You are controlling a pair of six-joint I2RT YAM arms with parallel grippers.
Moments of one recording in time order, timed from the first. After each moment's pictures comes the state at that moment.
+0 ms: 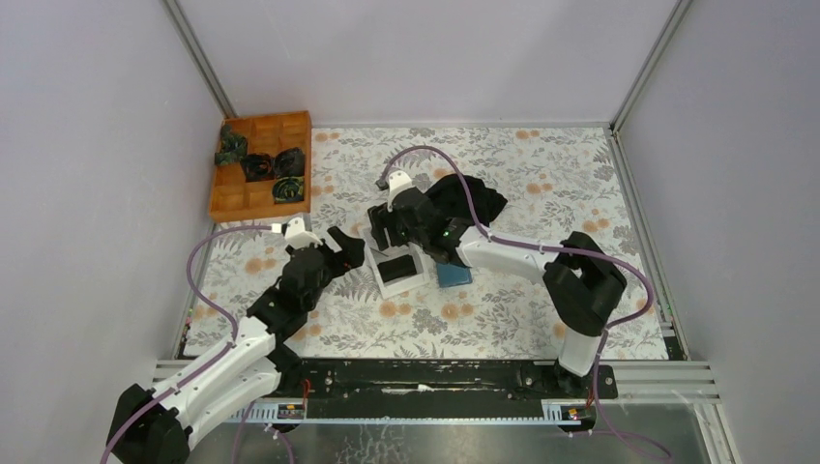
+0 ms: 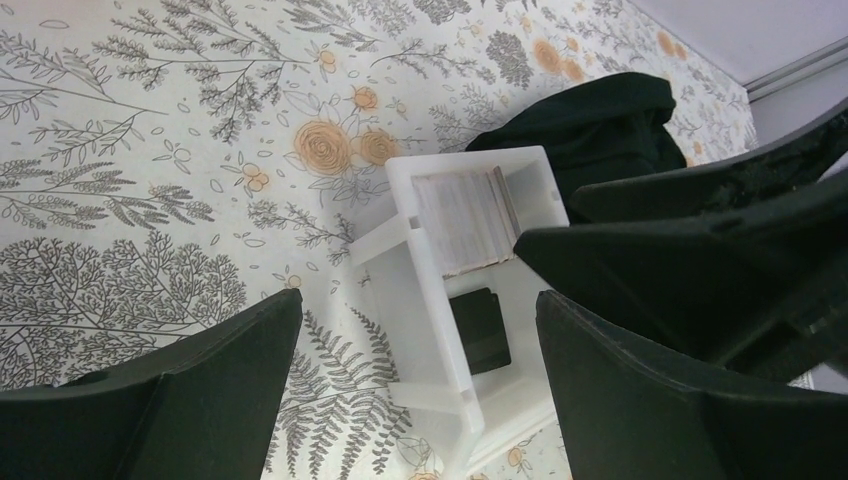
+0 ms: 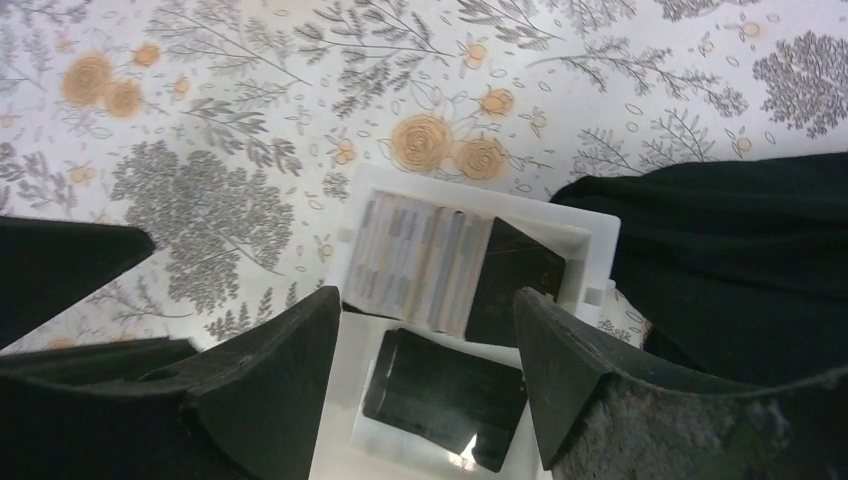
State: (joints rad) left arm -0.58 0.74 0.35 0.02 -0.38 -0.73; right arm 0.93 1.79 1.23 0.03 0.15 0.28
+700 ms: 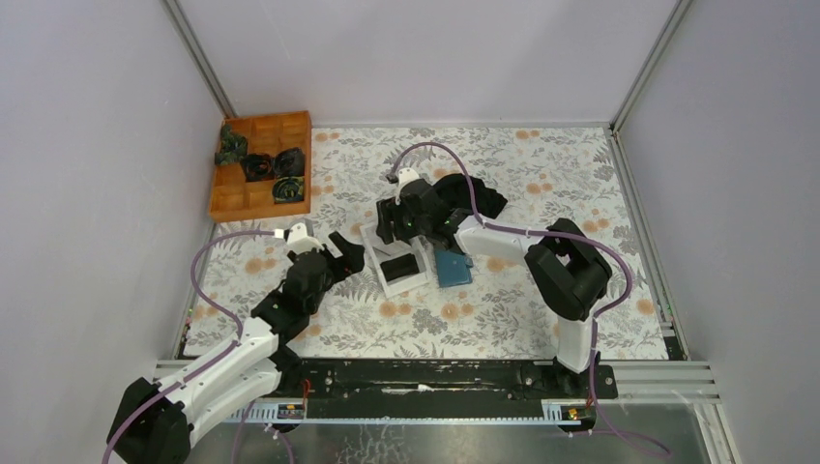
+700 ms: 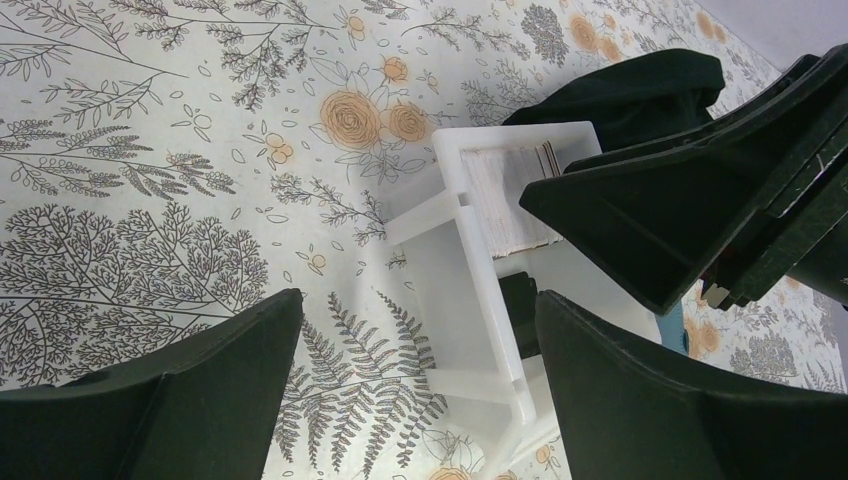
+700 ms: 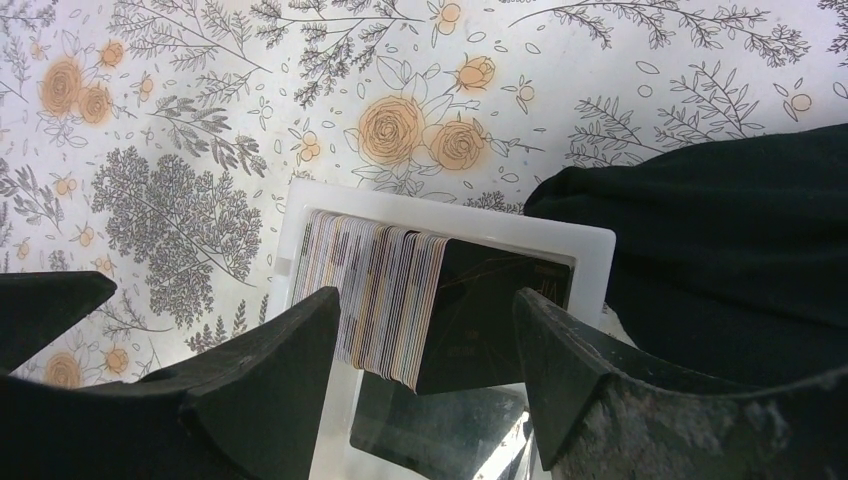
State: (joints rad) left arm -0.58 0.76 0.29 0.06 -0.39 -0.75; right arm 0.82 1.91 1.27 0.04 0.00 0.36
